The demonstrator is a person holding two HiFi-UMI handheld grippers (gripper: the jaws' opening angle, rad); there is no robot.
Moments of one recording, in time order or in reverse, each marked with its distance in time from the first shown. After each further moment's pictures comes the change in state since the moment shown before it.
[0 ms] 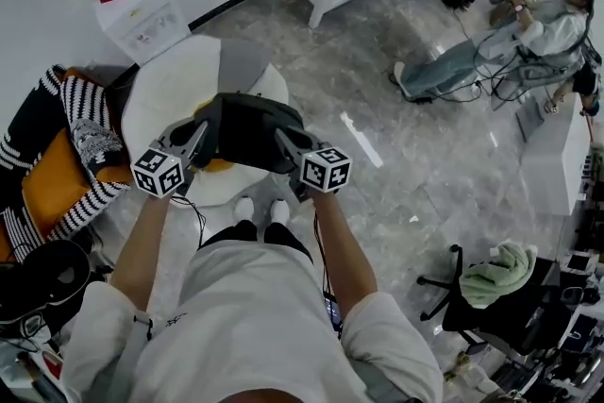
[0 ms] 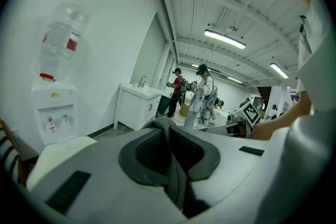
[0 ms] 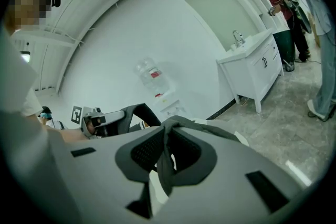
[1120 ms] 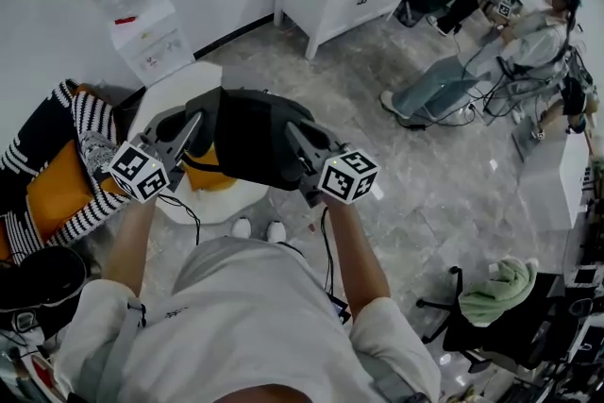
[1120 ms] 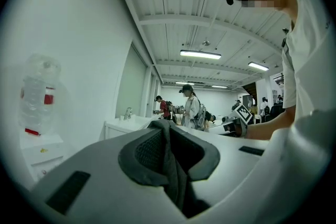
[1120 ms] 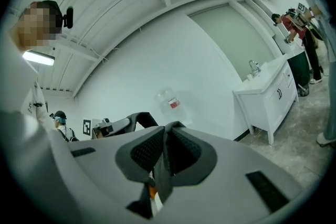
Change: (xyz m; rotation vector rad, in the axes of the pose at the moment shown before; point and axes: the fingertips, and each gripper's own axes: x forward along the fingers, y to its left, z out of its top) left arm -0.050 -0.101 0.153 0.228 -0.247 -0.099; right arm -0.105 0.085 0.138 -0.130 -0.241 0.129
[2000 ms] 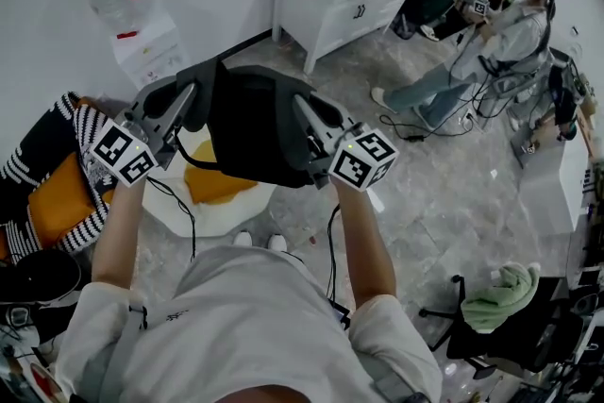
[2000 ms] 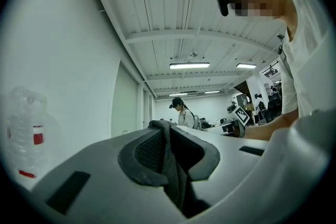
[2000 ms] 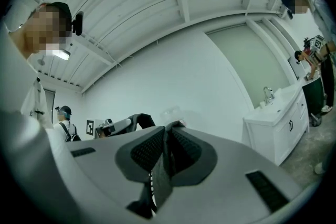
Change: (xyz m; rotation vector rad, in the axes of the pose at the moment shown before) left arm 0.017 0.002 0.112 0.154 -0.152 -0.056; right arm 0.005 0.026 0.113 -0.174 -0.153 0.067
